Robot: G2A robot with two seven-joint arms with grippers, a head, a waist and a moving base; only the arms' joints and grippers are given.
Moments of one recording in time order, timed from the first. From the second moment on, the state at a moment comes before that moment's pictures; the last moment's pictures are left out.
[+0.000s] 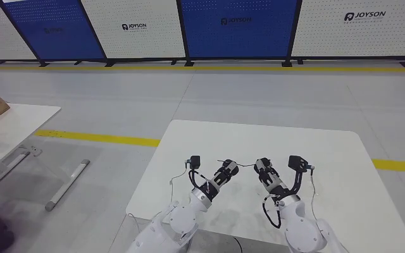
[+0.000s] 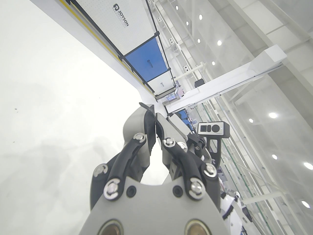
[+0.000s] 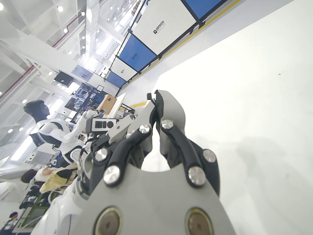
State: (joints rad) left arm 1.50 -1.22 -1.05 -1.68 0.06 -0.18 0.02; right arm -1.49 -1.32 1.11 -1.82 -0.51 0.15 0.19
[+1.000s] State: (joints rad) left arm 1.50 -1.23 -1.04 -1.68 0.05 -0.17 0.02; right arm -1.46 -1.33 1.13 -1.76 -0.42 0.07 0.22
